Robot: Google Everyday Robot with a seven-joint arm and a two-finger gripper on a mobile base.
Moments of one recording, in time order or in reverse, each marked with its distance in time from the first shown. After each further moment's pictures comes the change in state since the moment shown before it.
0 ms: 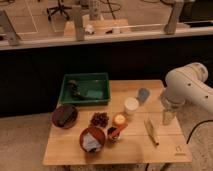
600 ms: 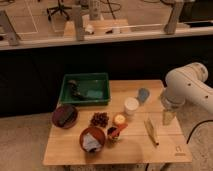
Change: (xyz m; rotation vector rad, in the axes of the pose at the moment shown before) arm -0.002 -0.001 -0.002 0.007 -0.005 -0.009
